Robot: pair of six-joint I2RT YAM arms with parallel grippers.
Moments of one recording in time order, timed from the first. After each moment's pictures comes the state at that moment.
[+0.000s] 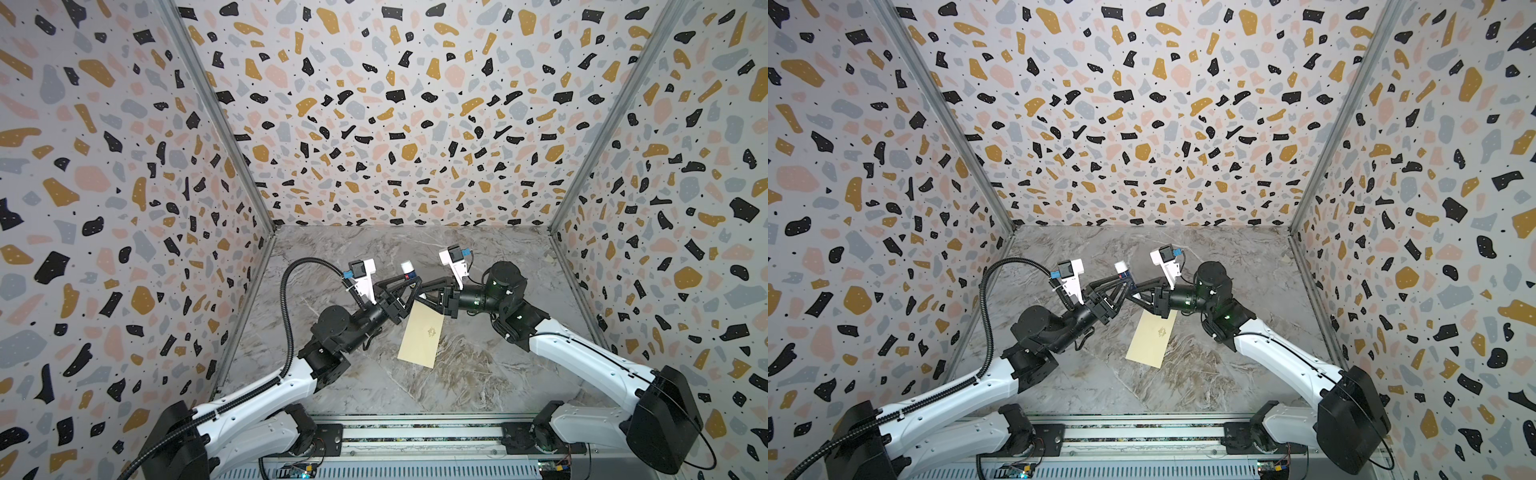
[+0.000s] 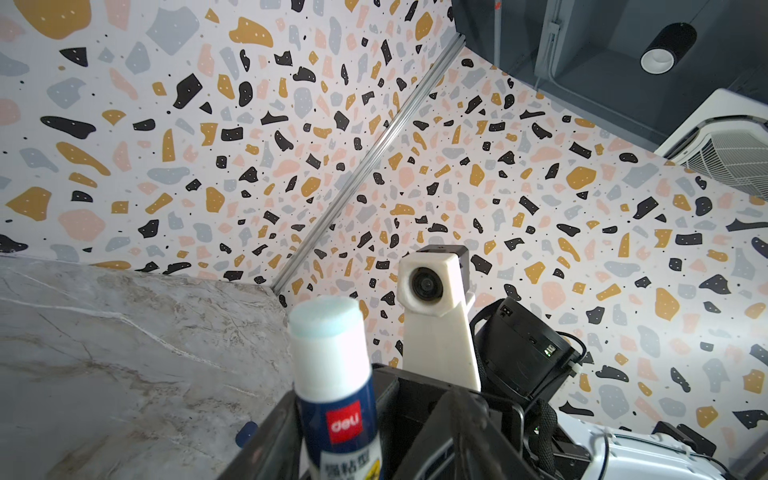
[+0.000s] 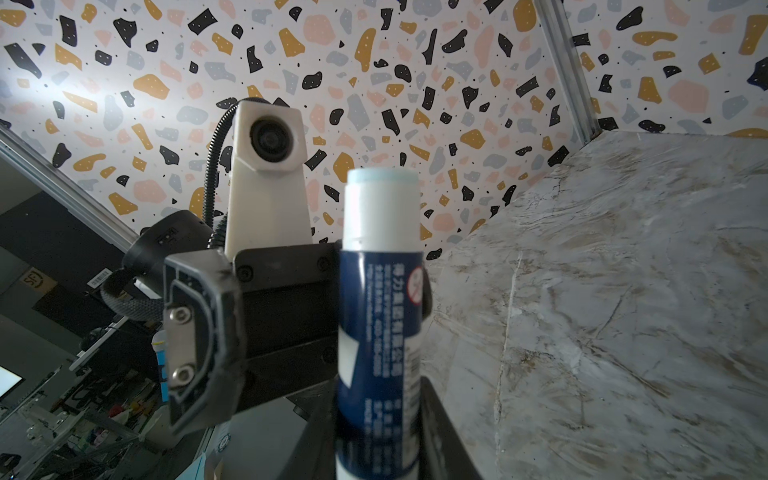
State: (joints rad) left arm -0.81 1.00 0.60 0.67 0.07 -0.72; right arm 0.68 1.24 0.88 0.36 -0.81 0.58
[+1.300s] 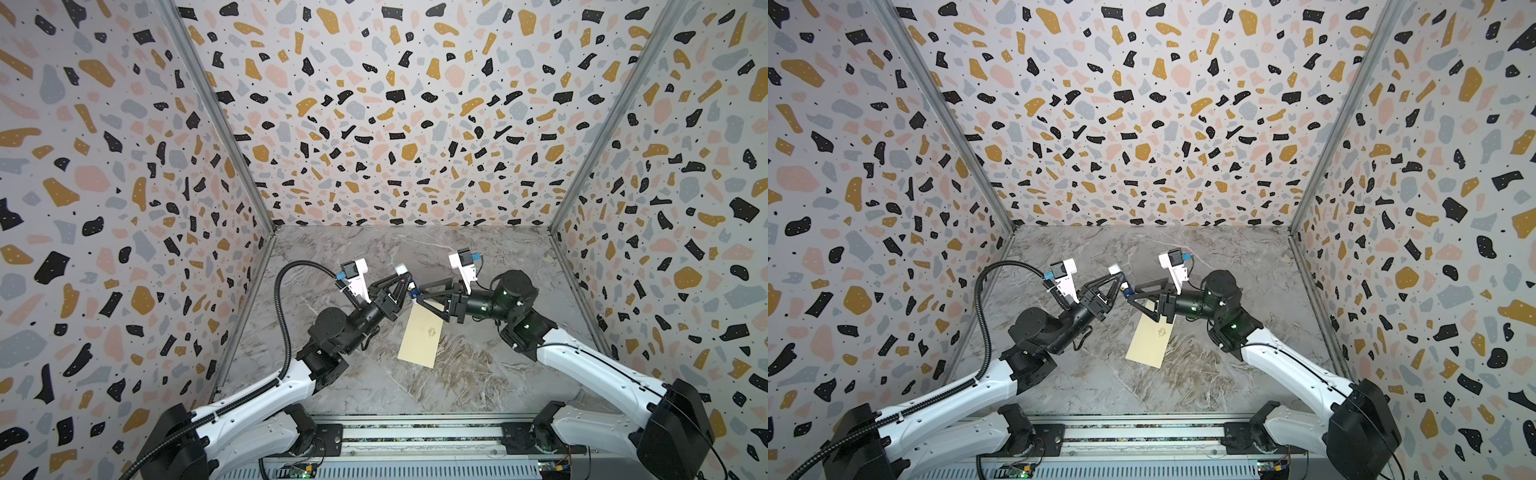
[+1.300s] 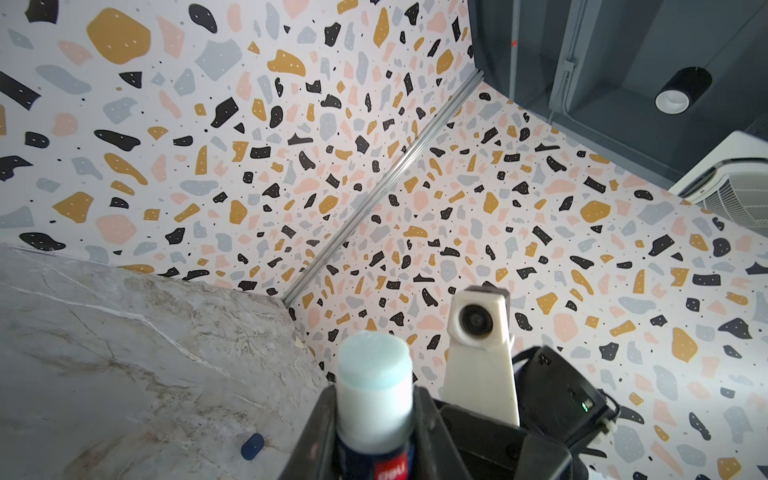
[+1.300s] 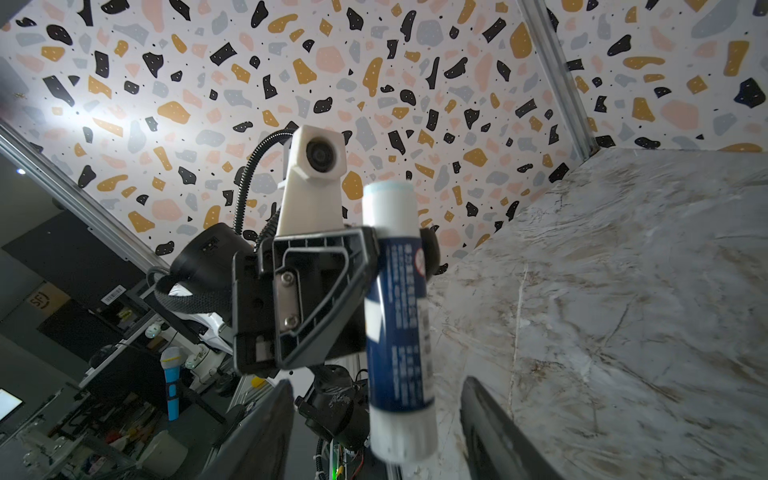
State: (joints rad) left arm -0.80 0.98 0.57 0.70 -0.02 -0.80; right arm 0.68 1.13 0.74 0.50 -0.73 0.72
